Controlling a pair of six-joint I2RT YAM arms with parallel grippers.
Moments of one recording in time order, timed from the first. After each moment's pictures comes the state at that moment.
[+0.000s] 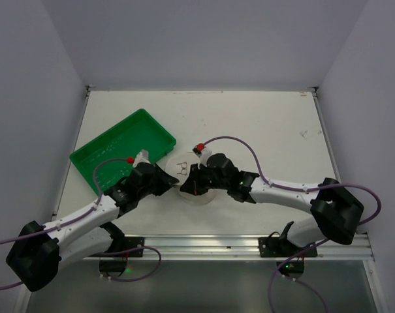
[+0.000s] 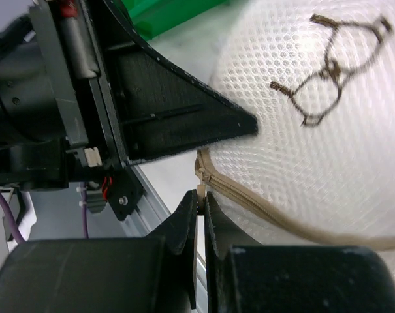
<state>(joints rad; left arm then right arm) -0.66 0.97 0.41 -0.10 -0.07 -1.21 0.97 1.44 0.77 0.17 -0.20 0.71</state>
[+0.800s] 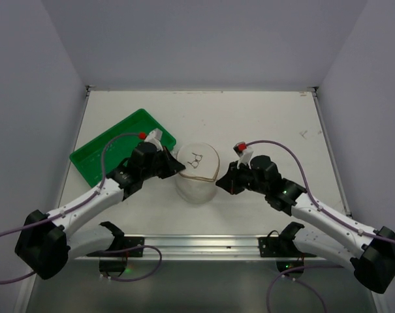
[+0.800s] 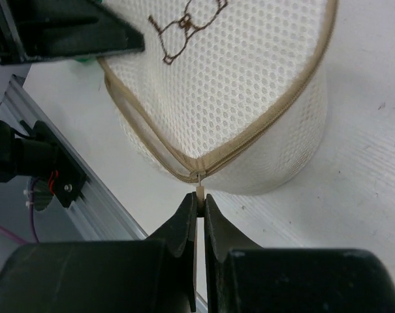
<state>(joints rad) -0.60 1.06 0.61 -0.09 0.09 -0.91 0.73 0.92 0.57 -0.14 -0.19 0.52</state>
